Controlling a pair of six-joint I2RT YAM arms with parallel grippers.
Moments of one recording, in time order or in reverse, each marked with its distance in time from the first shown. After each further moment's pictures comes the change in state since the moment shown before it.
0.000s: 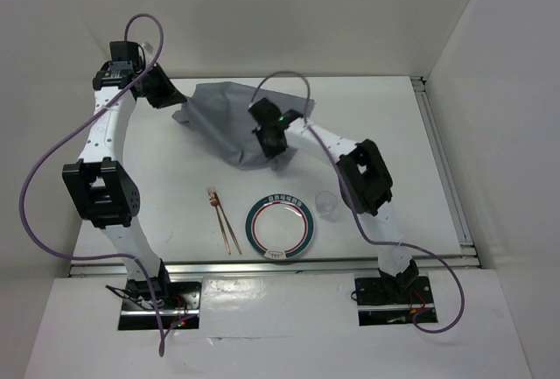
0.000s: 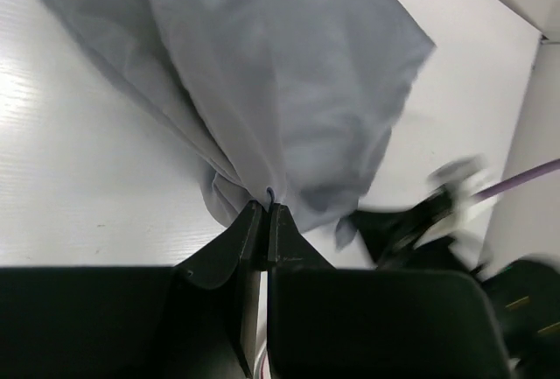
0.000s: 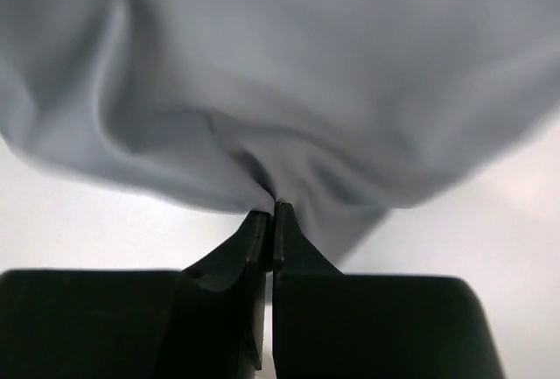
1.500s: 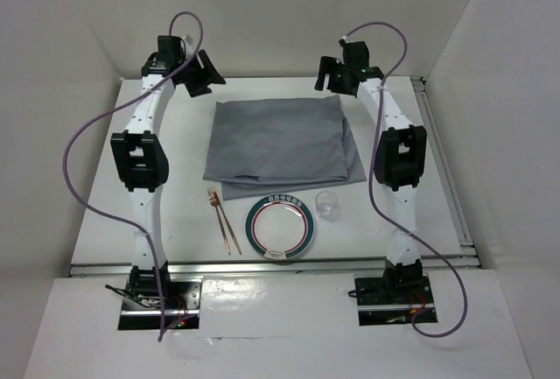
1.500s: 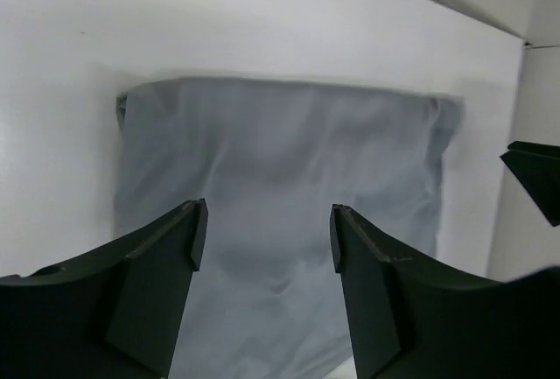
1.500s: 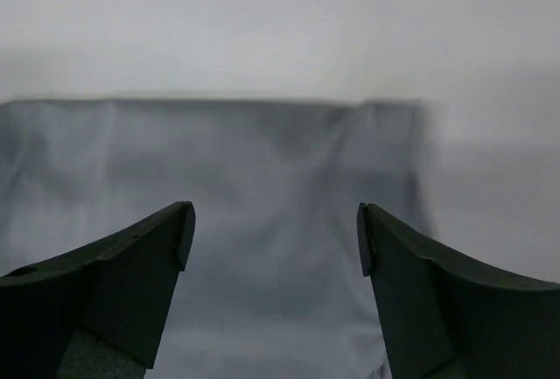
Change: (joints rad) left arm -0.118 0.460 0.455 0.102 0.056 -0.047; right arm -0.556 0.072 0.360 0.154 -0.269 0.068
